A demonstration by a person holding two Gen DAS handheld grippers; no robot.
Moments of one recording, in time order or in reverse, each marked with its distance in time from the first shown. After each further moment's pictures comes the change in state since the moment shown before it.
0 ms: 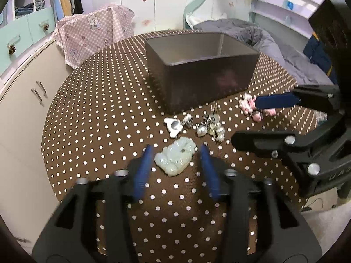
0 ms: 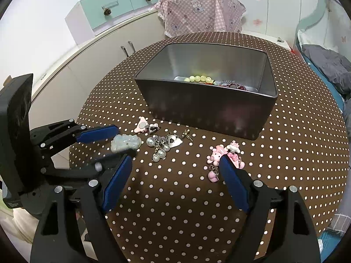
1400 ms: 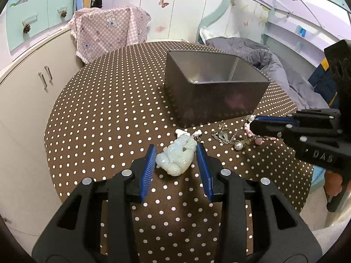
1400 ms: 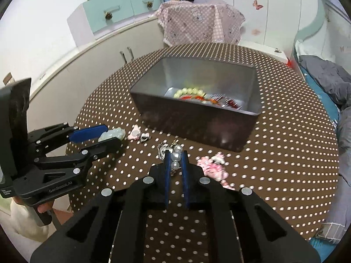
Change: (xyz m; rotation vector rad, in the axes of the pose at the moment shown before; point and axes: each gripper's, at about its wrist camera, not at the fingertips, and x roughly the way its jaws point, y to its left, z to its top) left arm -0.012 0.024 0.006 -0.161 -0.084 -0.018; right arm -0.014 -0.004 0.007 -0.036 -0.060 -0.036
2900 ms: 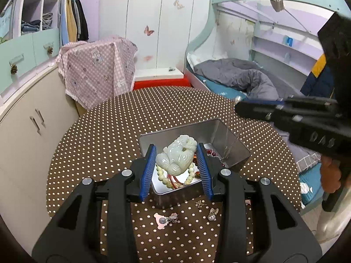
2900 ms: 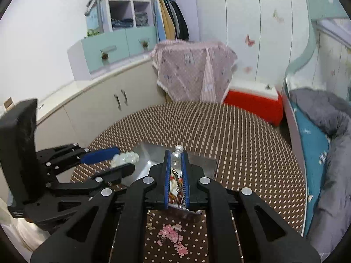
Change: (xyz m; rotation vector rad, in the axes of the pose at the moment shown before) left arm 0.004 -0.034 0.082 0.091 -0.150 -0.025; right arm -0.031 -0.033 0.070 -0.021 -0.207 -0.034
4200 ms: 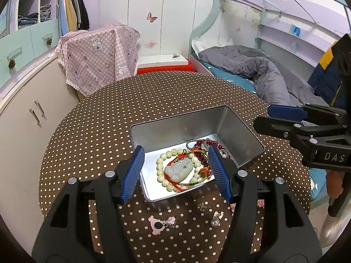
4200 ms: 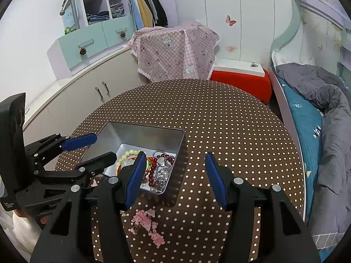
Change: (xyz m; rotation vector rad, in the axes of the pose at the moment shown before) left arm 0.024 -0.010 -0.003 -0.004 0.079 0.040; right arm 0.006 -0.037 -0.025 0.100 0.061 -0.066
